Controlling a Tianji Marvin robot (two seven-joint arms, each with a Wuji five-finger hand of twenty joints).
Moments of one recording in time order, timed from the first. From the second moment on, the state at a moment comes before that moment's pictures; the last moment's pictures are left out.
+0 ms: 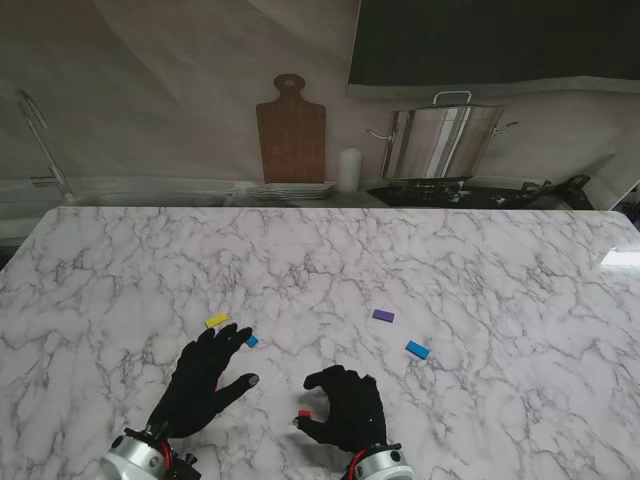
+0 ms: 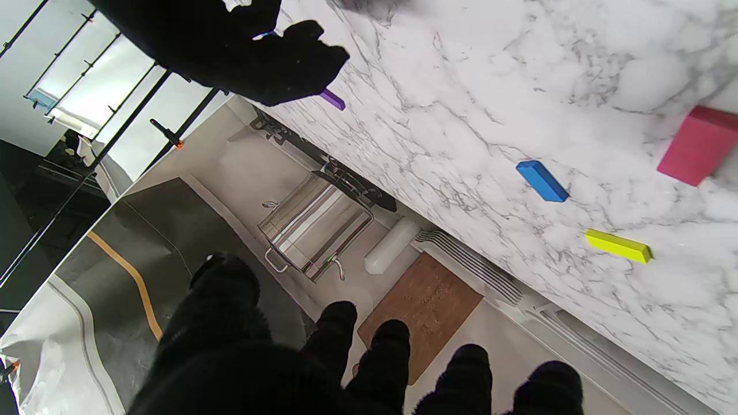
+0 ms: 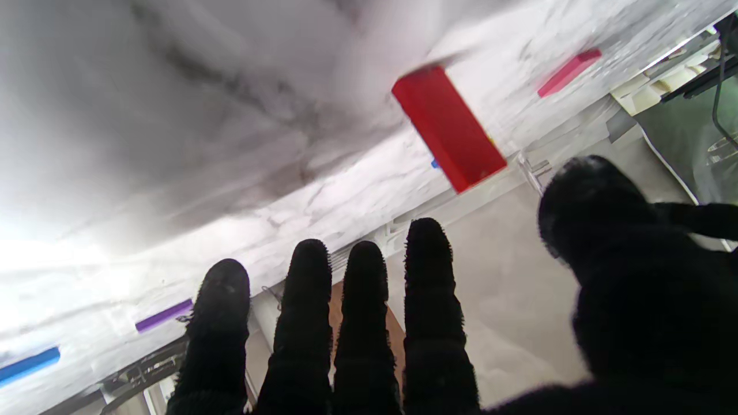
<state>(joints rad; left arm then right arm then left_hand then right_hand) 2.17 -1.12 -1.41 -1.99 0.67 -0.18 0.15 -1.80 -1.19 0.81 -1.63 -0.75 0.27 -0.51 0.85 0.05 -0.02 -0.02 0.24 0.19 0.06 0.34 0.20 0.15 0.02 0.24 0.02 0.25 0.01 0.25 -0.07 0.33 0.03 0.29 0.39 -0.63 0.84 -0.11 0.50 -0.06 0.63 0.56 0.40 -0.01 0.80 0.62 0.34 -0.01 0.79 0.52 0.07 0.19 1.24 0.71</state>
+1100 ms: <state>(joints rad) 2.18 -1.12 -1.40 -2.00 0.67 -0.19 0.17 -1.82 -1.12 1.19 -1.69 -0.99 0.31 -0.23 0.85 0.05 -0.02 -0.02 0.24 0.20 0.06 0.34 0.20 0.15 0.02 0.24 0.02 0.25 0.01 0.25 -0.07 0.33 0.03 0.29 0.43 -0.47 0.93 -0.06 0.52 -0.06 0.53 0.42 0.60 0.00 0.45 0.33 0.52 -0.01 0.30 0.30 0.12 0.25 0.96 0.57</state>
